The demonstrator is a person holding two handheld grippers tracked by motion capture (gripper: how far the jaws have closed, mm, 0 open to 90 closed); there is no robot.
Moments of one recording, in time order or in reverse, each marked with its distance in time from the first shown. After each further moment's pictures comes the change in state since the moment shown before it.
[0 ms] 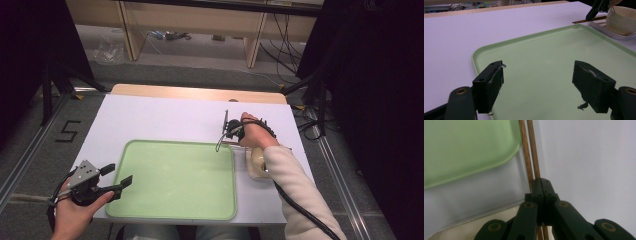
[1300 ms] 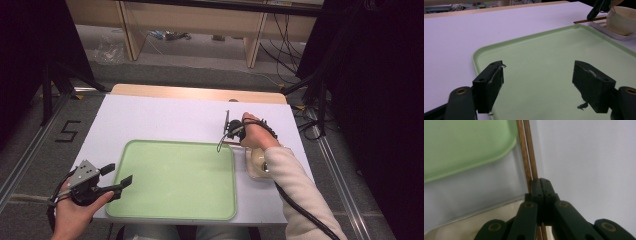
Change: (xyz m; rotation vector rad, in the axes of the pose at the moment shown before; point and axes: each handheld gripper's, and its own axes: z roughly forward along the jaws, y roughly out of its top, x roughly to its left) left arm 0.000 0.000 0.000 -0.001 0.002 0.002; right arm 0.001 -0.003 0.000 0.004 -0.015 0.001
